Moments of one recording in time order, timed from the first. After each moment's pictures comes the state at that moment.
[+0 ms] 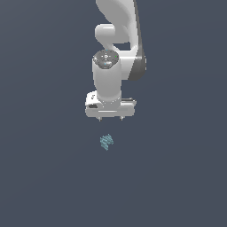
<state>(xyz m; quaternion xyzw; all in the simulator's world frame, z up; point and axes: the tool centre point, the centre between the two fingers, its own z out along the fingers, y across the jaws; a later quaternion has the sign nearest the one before) -0.010 -0.012 0.174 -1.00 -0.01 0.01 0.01</state>
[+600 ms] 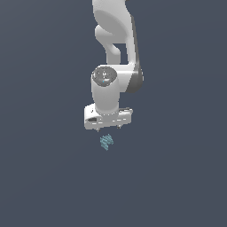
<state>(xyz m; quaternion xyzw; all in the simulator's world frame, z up) 0.017 -0.022 0.138 -1.00 -0.08 0.01 0.01</state>
